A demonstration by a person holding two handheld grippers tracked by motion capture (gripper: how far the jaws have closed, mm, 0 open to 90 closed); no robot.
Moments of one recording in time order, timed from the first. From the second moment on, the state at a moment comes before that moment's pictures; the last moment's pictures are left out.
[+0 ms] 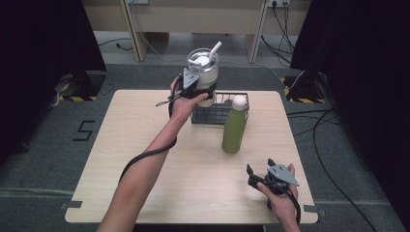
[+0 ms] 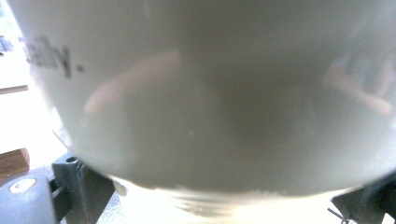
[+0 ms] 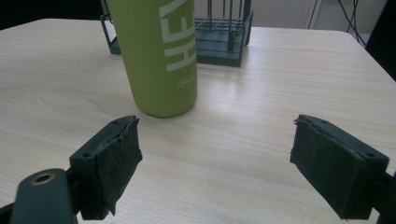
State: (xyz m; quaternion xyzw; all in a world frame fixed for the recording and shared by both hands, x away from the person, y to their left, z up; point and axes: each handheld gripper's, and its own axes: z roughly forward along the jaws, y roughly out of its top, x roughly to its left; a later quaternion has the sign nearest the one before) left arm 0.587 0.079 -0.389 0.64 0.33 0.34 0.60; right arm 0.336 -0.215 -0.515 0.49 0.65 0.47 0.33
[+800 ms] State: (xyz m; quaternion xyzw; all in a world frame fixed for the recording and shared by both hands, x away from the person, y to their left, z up) left arm 0.600 0.072 -0.399 0.65 0.34 0.34 0.59; right arm 0.336 -0.214 -0.516 0.49 0.66 0.47 0.33
